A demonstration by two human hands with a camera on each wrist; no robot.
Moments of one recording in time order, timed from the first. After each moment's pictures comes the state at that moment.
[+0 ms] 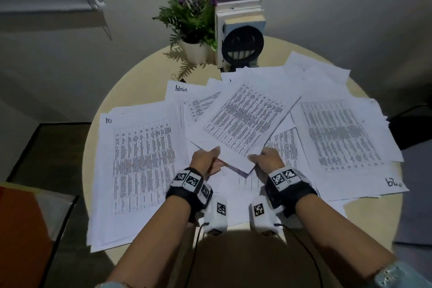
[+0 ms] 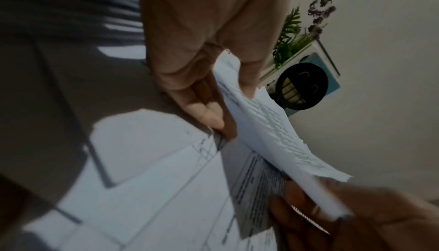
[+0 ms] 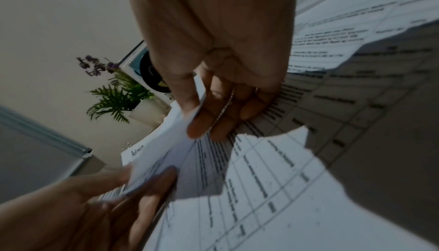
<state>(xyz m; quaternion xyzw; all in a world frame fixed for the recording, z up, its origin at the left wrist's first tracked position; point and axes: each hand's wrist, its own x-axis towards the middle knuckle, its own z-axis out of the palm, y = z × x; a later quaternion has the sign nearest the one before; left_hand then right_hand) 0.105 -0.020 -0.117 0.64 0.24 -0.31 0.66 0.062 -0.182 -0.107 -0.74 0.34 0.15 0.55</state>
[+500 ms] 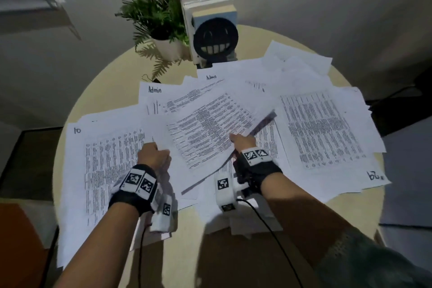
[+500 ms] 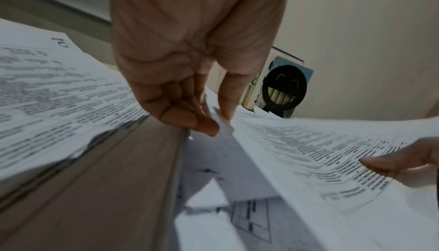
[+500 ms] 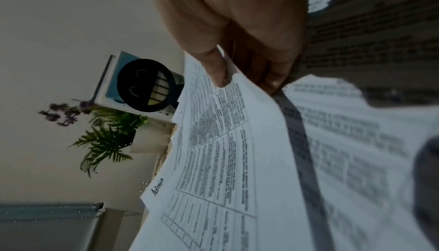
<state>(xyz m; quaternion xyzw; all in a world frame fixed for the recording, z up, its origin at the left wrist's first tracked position) 0.143 0.015 -0.082 0.90 0.20 -0.22 0.32 0.109 -0.192 -0.102 -0.61 0.46 0.15 0.62</state>
